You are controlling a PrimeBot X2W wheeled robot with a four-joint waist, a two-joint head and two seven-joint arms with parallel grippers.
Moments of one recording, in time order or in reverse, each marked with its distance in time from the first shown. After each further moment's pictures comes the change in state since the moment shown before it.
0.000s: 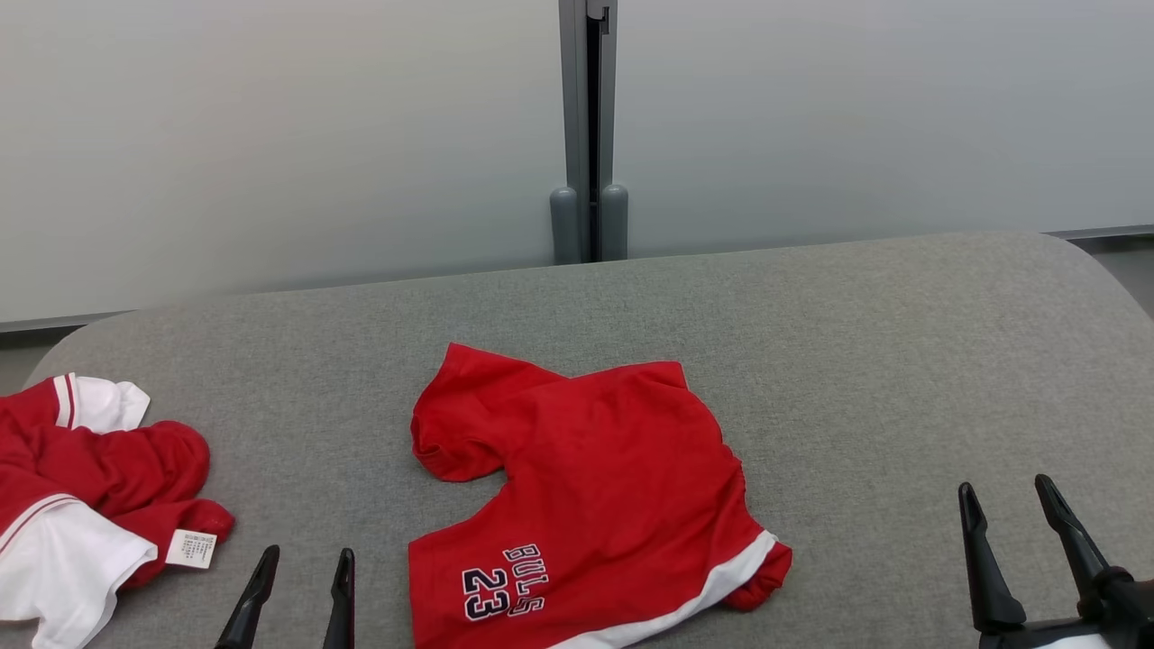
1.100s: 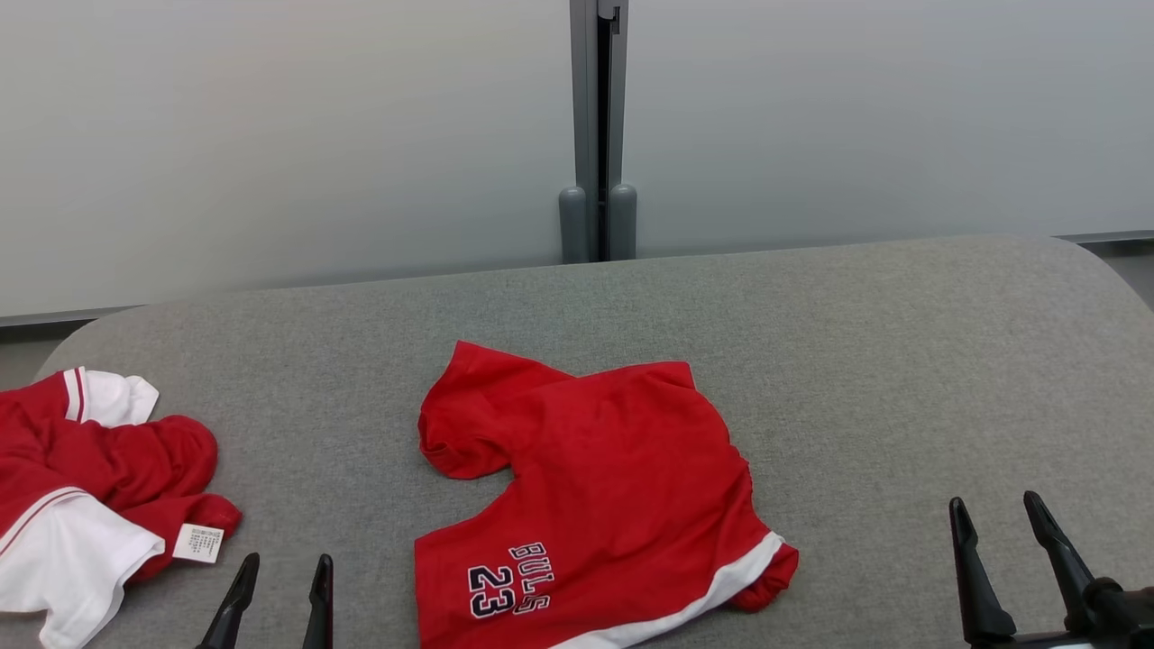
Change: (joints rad) left arm 0.002 -0.170 0.257 0.096 0.160 -0.252 0.000; right arm 0.009 0.019 0.003 0.034 0.008 0.000 0.000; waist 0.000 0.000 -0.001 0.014
